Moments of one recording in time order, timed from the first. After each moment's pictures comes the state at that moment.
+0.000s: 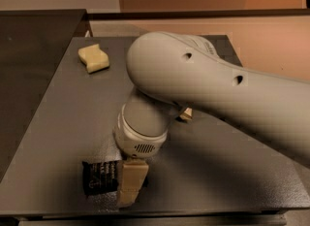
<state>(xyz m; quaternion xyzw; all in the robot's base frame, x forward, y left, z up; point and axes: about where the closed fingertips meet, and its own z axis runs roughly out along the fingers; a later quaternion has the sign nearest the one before) 0.351 0.070 0.814 -0.75 0.63 0.16 0.13</state>
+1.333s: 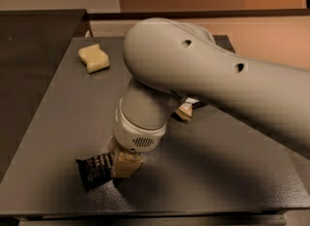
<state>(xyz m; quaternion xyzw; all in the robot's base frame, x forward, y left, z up) 0.351 0.071 0.828 -0.75 0.63 0.16 0.12</state>
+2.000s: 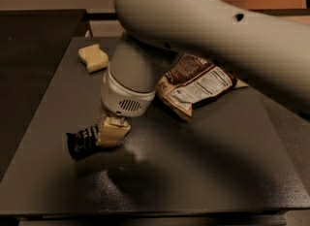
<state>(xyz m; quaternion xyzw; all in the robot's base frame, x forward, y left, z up) 0.387 0.096 0.881 -0.74 0.63 0.17 0.16</state>
